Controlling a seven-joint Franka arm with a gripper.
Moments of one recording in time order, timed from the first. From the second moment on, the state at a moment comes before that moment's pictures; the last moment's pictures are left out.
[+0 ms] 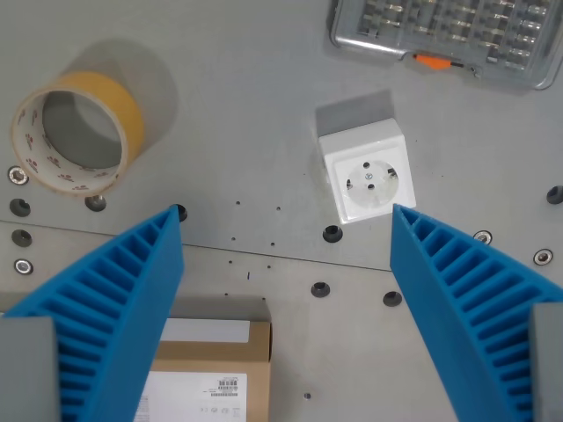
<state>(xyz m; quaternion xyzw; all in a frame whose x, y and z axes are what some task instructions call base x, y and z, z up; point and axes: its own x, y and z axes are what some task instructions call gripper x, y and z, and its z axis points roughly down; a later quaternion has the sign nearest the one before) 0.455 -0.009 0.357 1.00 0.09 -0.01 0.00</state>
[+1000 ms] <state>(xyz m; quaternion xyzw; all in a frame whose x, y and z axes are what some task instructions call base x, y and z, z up) 0.455 -0.011 0.352 1.00 0.07 -0.01 0.00</state>
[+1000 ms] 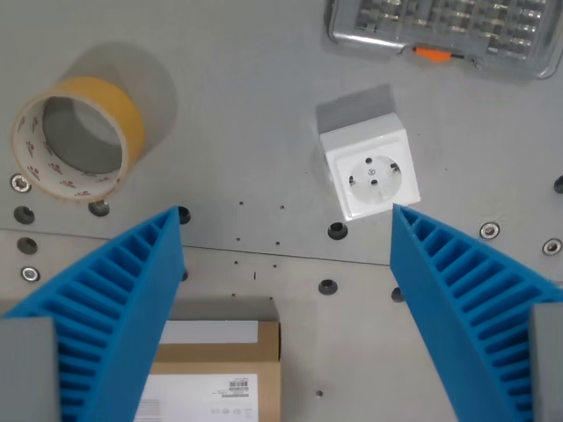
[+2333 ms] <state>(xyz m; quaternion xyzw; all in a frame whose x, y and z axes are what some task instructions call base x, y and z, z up) 0.430 -0.043 0.273 0.99 -0.17 -0.01 0.00</state>
